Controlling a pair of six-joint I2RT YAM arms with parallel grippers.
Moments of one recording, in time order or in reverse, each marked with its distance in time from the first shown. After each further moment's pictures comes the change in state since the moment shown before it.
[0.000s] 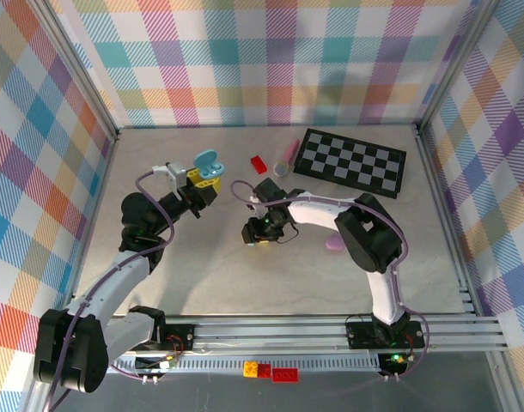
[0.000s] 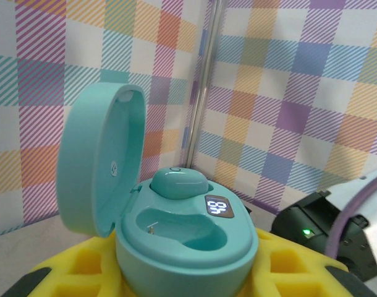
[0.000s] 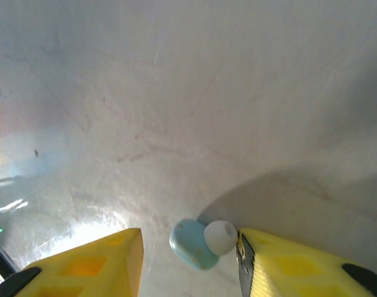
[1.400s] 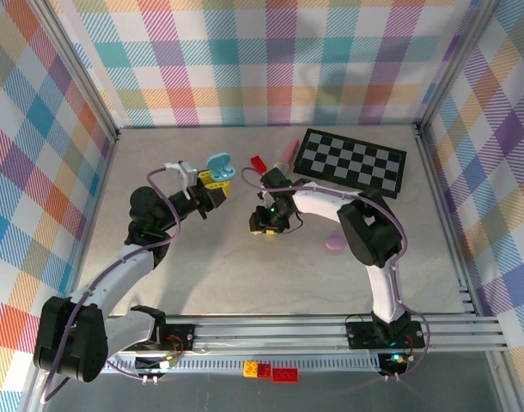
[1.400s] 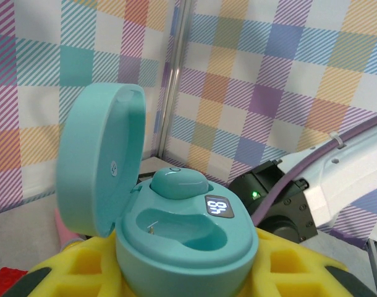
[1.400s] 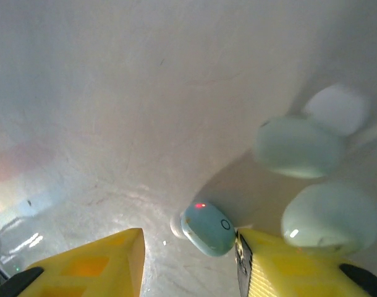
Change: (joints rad) left arm -0.050 0.066 0.039 -0.020 0.064 0.000; right arm -0.071 0.046 0.085 -0.083 0.014 0.076
